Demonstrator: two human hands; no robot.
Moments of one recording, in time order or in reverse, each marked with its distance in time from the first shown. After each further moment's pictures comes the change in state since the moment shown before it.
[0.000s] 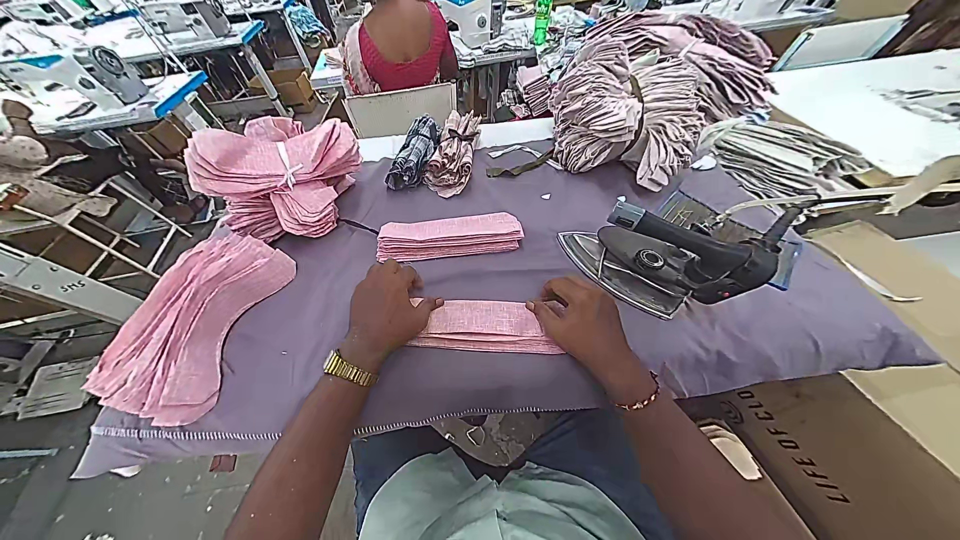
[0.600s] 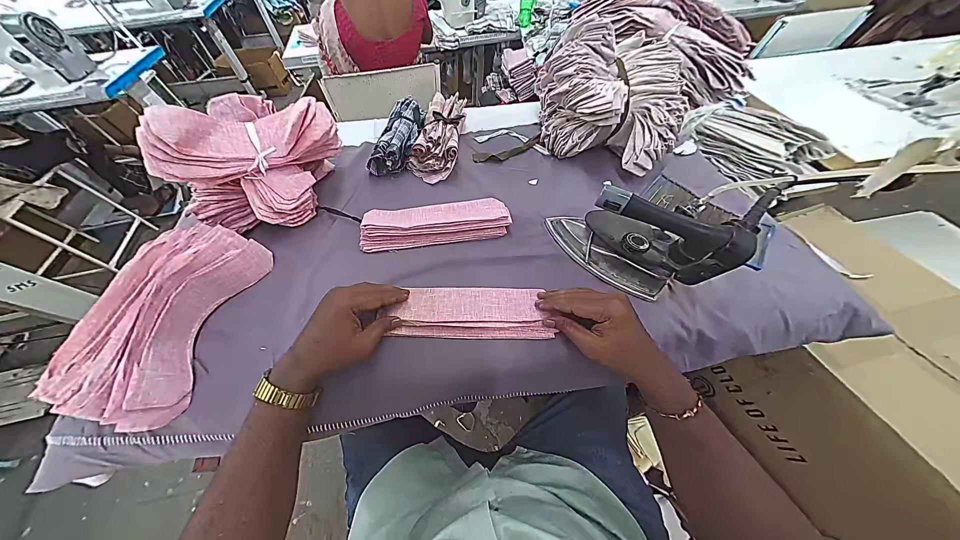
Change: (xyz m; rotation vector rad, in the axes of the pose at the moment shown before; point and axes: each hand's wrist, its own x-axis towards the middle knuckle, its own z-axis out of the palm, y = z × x) left_hand -0.033 -0.059 0.000 -0.587 -0.046 0.474; right_hand -0.033 0.044 -0.020 0.571 -0.055 -0.387
